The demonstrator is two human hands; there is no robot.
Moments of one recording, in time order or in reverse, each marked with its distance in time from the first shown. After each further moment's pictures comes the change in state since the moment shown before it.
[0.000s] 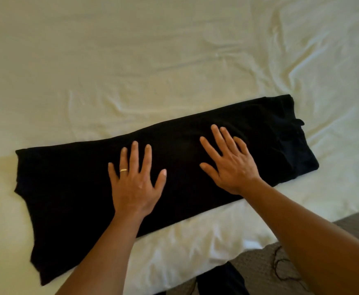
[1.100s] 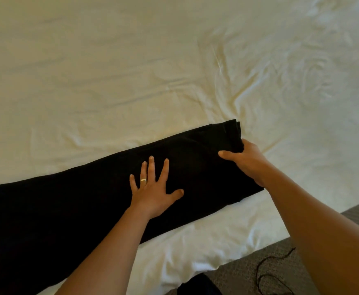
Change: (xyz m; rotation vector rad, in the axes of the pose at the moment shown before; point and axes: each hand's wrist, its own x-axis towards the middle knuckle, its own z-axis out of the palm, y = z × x) left_hand 0.044 0.161 -0.037 -0.128 -0.498 0.079; right_hand -0.013 0.171 -0.074 1.323 -0.130 0.690
